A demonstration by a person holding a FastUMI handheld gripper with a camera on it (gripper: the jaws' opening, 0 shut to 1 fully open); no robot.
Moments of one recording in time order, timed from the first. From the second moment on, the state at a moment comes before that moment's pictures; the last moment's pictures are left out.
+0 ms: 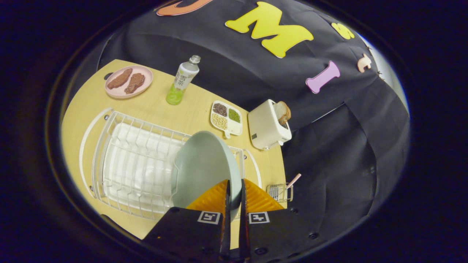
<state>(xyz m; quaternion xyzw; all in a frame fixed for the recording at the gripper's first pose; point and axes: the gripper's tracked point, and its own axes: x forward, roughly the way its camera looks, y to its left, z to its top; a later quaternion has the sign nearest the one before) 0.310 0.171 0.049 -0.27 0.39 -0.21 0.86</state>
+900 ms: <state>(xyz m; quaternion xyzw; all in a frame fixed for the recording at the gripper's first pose) 0.204 0.107 0.062 -0.09 0.29 -0.14 0.94</state>
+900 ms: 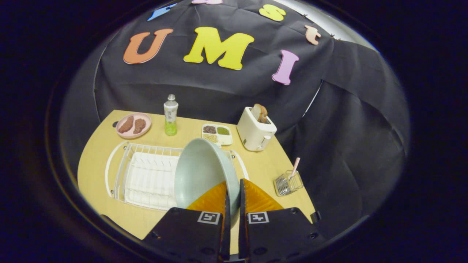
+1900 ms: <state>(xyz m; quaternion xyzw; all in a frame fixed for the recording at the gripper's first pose) 0.121 0.051 -0.166 0.08 0.37 0.07 0.92</state>
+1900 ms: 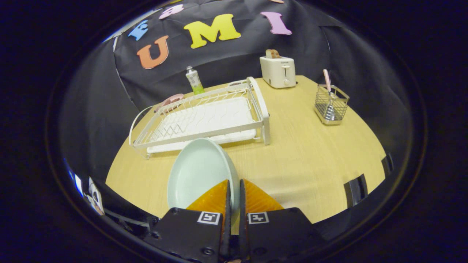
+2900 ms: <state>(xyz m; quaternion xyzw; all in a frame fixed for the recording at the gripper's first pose) 0.166 -0.004 -0.159 0.05 0.24 0.07 0.97</state>
